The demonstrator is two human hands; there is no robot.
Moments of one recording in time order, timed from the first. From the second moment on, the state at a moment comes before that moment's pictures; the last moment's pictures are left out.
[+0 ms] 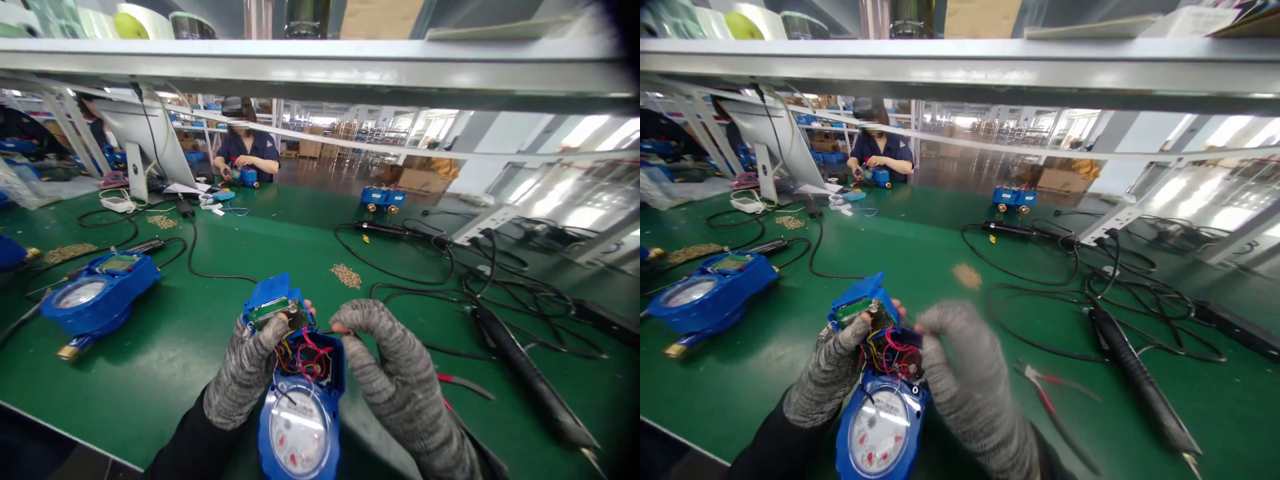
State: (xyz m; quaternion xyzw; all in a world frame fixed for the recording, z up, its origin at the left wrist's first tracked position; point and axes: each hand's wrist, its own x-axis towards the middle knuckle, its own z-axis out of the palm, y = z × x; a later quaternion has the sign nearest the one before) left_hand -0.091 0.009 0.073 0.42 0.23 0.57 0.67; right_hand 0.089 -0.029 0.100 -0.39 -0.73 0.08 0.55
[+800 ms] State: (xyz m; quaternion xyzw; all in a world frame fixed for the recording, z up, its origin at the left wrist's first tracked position) left_hand -0.087 -0.009 0.081 0.51 0.42 0.60 0.46; right_hand 0.069 -0.038 0.105 -0.41 -0.80 -0.22 0.39
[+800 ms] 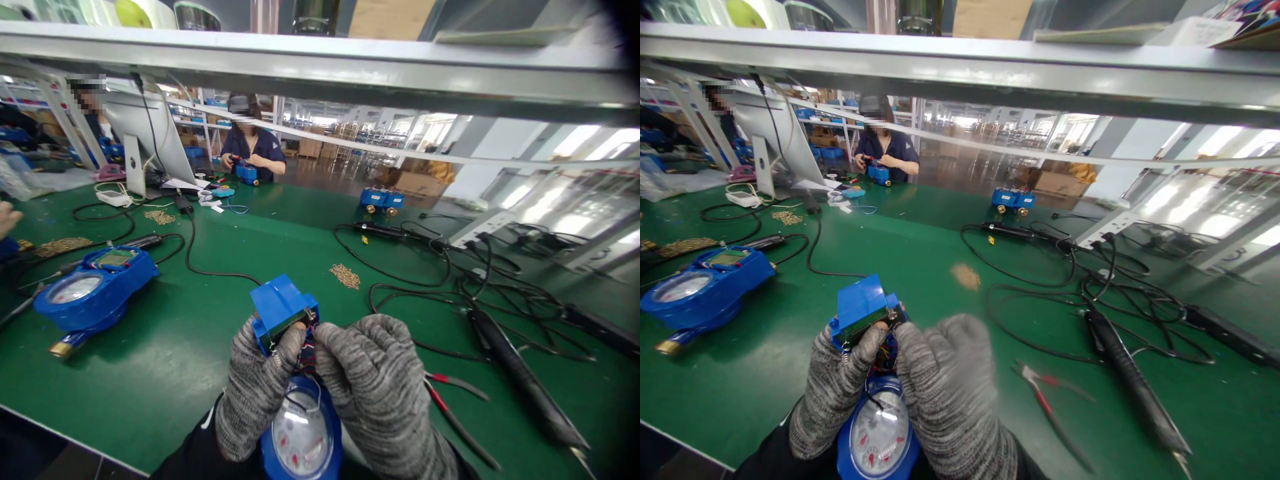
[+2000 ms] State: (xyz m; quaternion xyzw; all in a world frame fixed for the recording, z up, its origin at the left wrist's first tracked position) left_hand -0.104 0.010 0.077 0.48 0.41 0.63 0.45; right_hand 0.107 -0.023 0.112 -0.37 -0.69 0.51 0.37
